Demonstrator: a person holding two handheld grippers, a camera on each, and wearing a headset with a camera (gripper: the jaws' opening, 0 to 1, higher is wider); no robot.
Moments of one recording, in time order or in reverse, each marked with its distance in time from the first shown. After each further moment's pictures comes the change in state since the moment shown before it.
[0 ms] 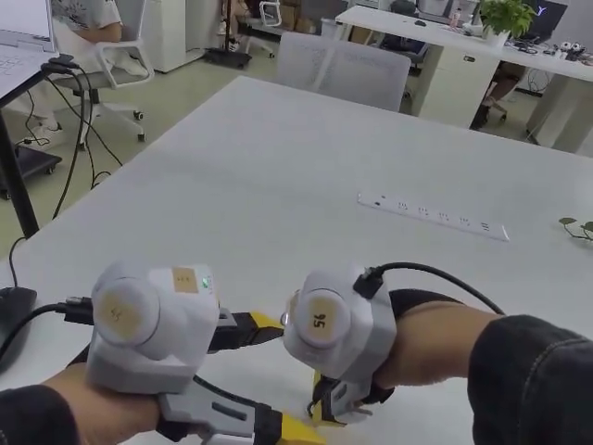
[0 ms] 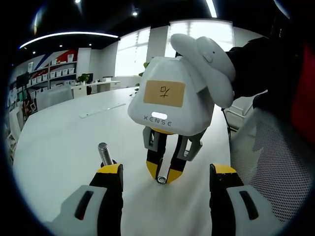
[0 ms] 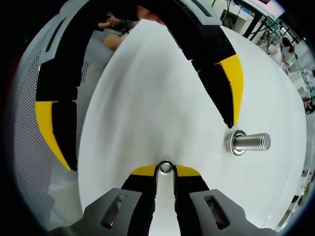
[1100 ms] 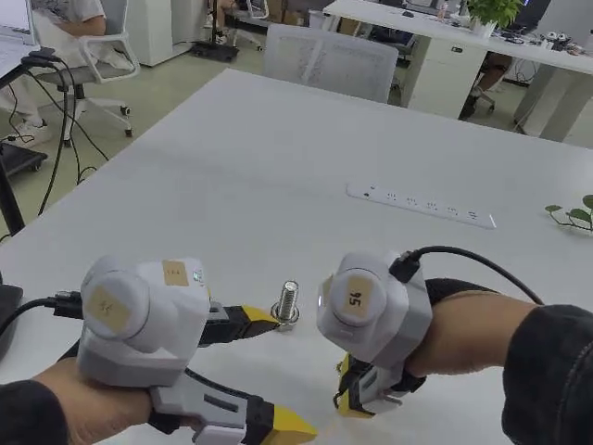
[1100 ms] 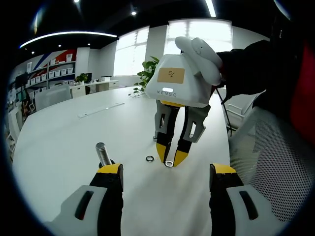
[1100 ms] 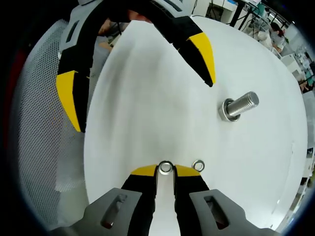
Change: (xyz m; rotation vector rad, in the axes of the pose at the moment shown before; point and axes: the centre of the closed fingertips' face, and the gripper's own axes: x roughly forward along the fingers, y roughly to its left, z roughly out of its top) left arm 0.003 -0.002 -0.001 0.003 0.006 -0.011; right arm -0.019 0.004 -0.039 0.126 0.000 -0.004
